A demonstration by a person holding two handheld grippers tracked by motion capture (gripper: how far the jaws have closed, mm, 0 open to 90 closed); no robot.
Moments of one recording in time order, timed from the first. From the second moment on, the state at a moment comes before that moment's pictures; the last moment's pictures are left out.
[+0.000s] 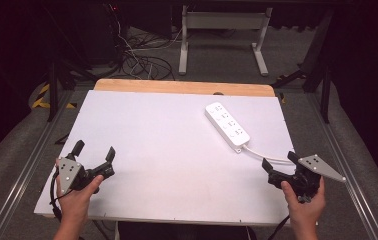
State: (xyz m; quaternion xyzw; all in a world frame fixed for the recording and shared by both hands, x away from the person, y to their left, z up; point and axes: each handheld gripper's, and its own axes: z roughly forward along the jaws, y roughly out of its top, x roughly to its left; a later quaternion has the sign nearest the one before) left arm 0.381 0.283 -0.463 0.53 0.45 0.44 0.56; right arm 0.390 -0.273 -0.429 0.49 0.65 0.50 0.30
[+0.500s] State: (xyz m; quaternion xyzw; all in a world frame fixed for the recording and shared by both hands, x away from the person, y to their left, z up) left arm 0.383 0.281 -0.463 0.54 0.44 0.44 0.56; right arm 0.387 -0.273 -0.427 0.50 0.64 0.50 0.31
